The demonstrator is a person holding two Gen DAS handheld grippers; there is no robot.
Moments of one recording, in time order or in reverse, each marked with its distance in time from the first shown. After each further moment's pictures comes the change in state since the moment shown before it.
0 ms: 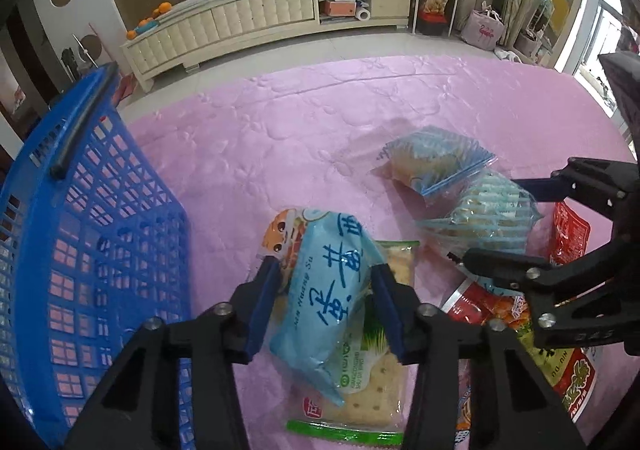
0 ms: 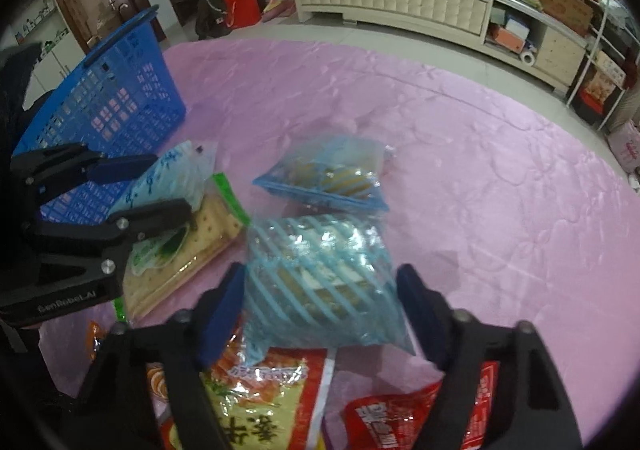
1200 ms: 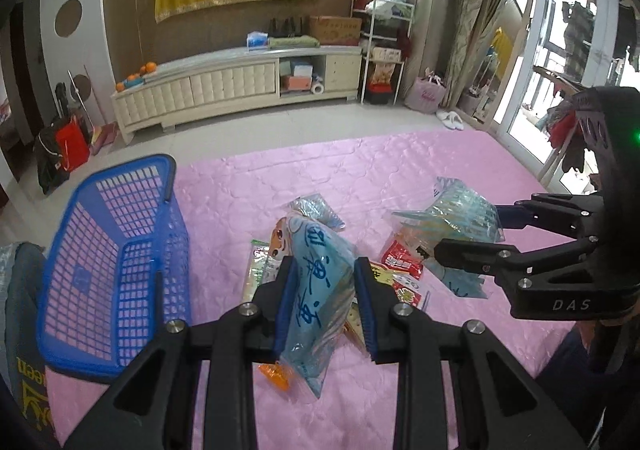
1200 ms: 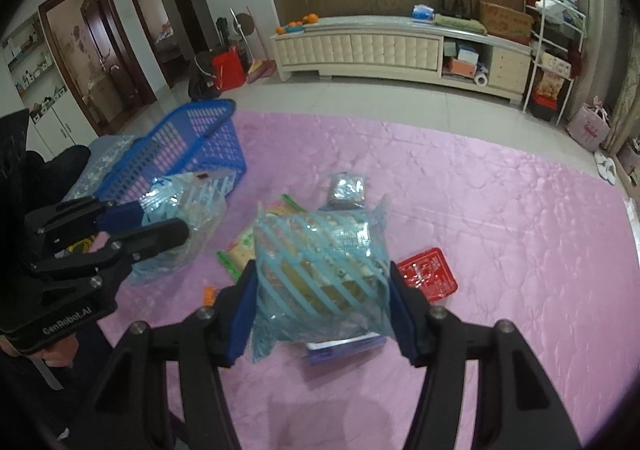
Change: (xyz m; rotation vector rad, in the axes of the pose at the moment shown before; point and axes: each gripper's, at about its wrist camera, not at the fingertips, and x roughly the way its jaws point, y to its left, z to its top) left arm -0.170 -0.031 -0.060 0.004 -0.264 -0.162; right arm -0.159 0.055 -0.058 0.138 -0.213 -0.041
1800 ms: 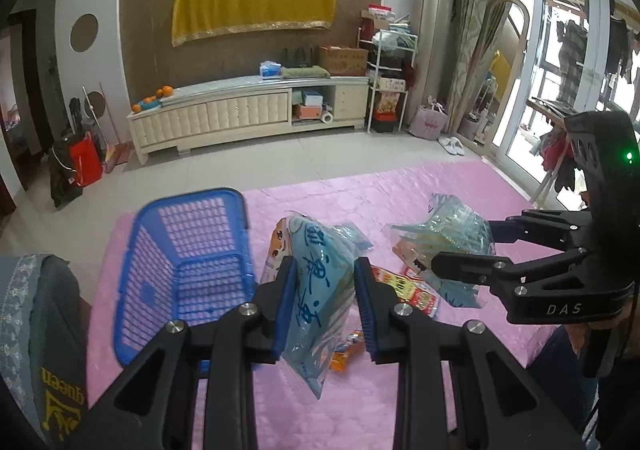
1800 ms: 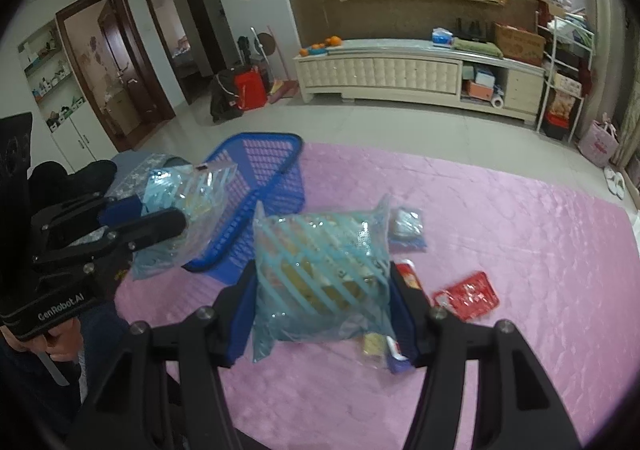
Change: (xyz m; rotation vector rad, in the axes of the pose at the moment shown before) left arm -0.077 0.071 0.007 -0.004 -0.093 0.009; right arm -0.021 0.074 0.024 -0.015 -0.072 0.050
